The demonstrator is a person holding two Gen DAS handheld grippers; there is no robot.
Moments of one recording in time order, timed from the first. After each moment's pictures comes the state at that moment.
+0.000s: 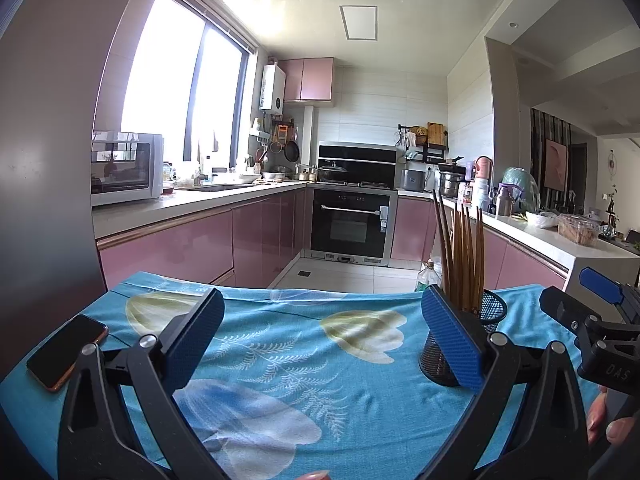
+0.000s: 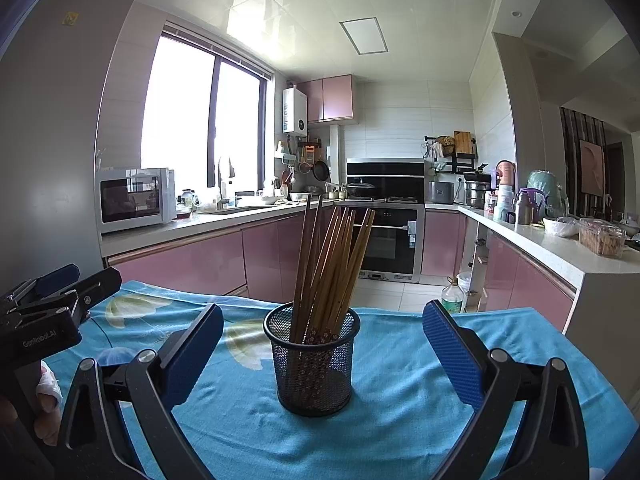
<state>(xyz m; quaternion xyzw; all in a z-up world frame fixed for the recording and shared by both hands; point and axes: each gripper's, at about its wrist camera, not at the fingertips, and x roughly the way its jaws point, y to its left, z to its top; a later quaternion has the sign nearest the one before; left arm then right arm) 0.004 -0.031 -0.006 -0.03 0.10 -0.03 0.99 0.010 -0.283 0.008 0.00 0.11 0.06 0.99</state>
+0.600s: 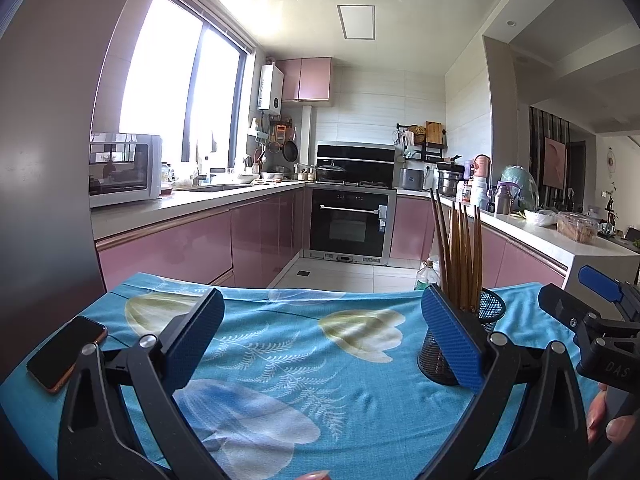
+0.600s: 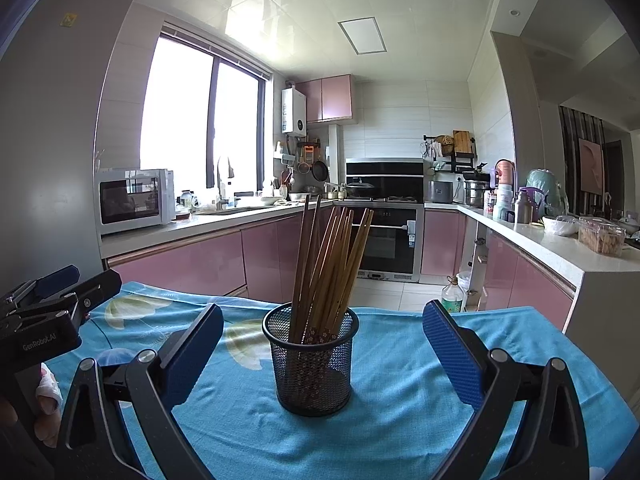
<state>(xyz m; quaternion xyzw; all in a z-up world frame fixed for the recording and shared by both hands) 0.004 -0.031 -0.008 -0.03 0.10 -0.03 0.99 0.011 -0.283 0.008 0.00 0.11 0.06 0.99</state>
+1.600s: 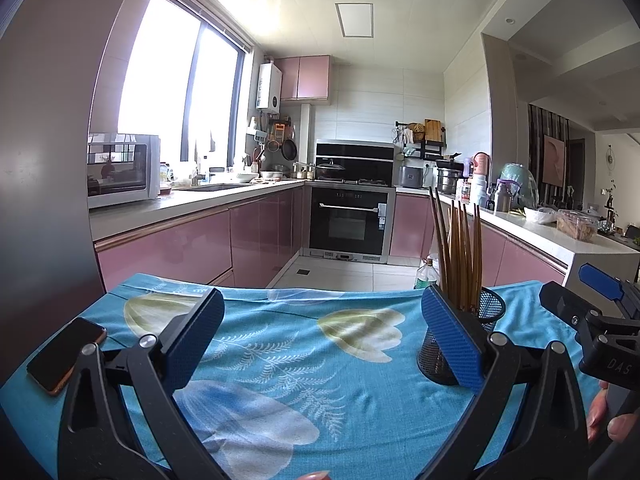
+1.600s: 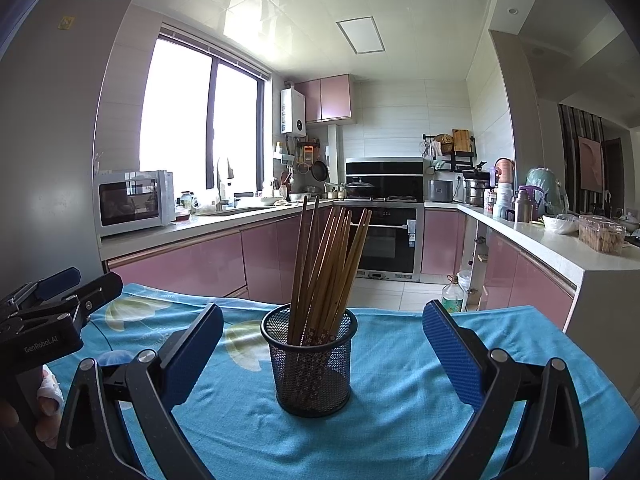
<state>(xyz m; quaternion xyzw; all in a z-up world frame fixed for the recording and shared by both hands) 0.005 -0.031 -0.010 -0.02 0.11 -0.04 0.99 0.013 -0.282 0.008 0.00 0.11 0.06 0.99</state>
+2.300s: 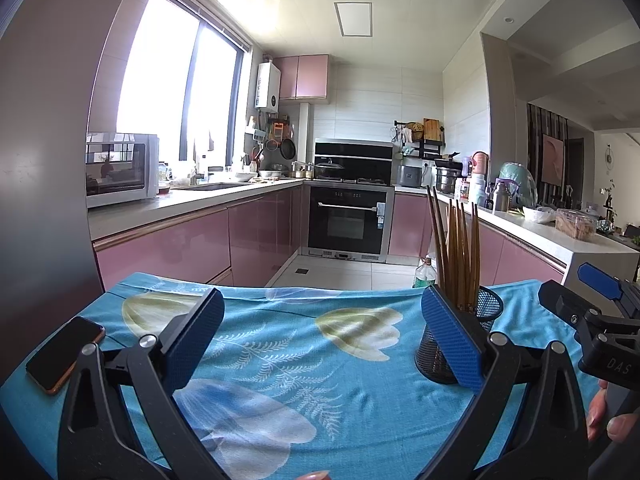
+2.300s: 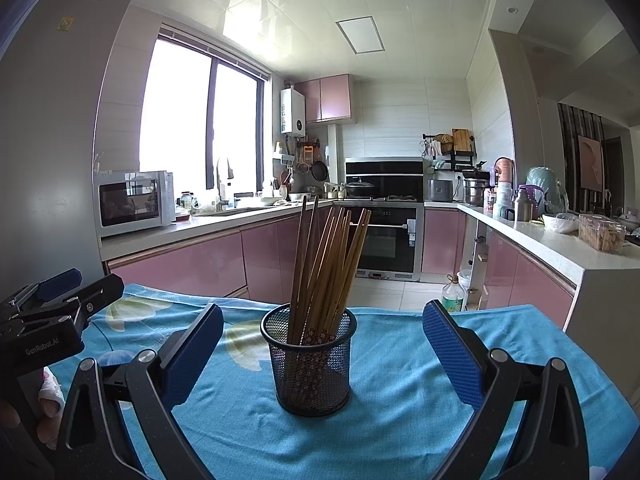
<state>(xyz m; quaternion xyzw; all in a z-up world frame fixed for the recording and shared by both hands) 0.007 -0.031 -0.010 -0.02 0.11 -0.04 0.99 0.012 -0.281 0.010 0.01 0.11 0.06 0.99</state>
